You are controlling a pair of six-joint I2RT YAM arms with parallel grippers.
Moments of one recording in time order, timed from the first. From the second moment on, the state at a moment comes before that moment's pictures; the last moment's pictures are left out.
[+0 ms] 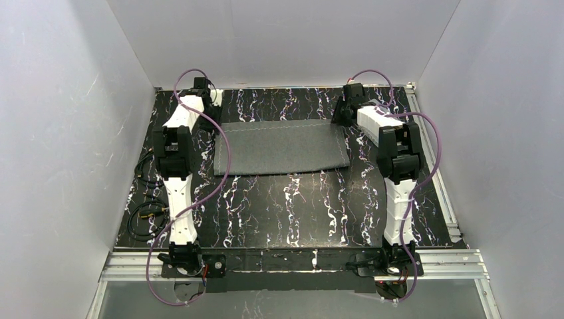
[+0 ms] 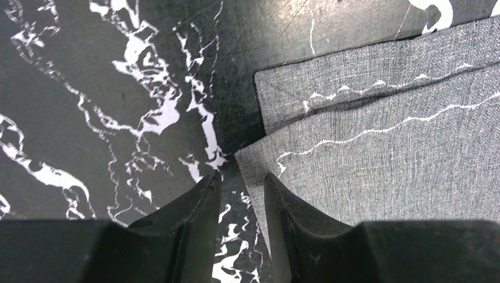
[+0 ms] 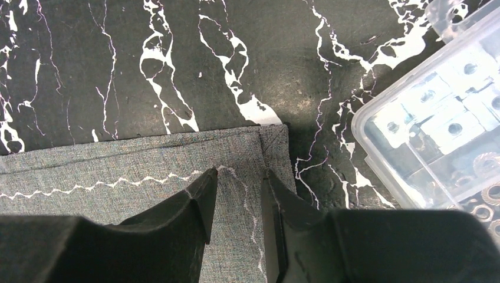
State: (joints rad) left arm -0.03 2.36 2.03 -0.87 0.07 0.16; right arm 0.22 2.23 1.69 -0.27 -0.02 0.41
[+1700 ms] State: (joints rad) left arm -0.08 2.37 1.99 -0.74 -0.03 0.16; right arm 0.19 2.15 1.56 -0.22 0.03 0.41
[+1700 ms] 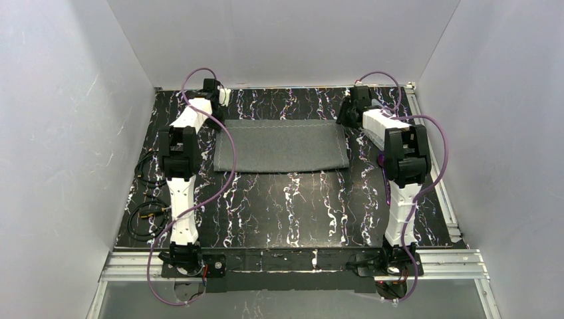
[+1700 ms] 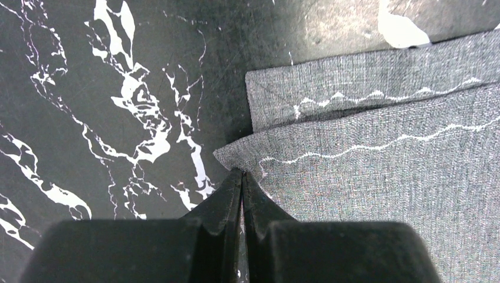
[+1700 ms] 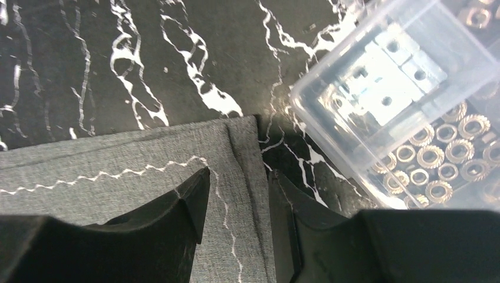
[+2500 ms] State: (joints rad) left arm -0.08 2.35 1.95 -0.73 -0.06 0.18; right arm 0.19 2.26 1.70 -0.24 -0.04 0.41
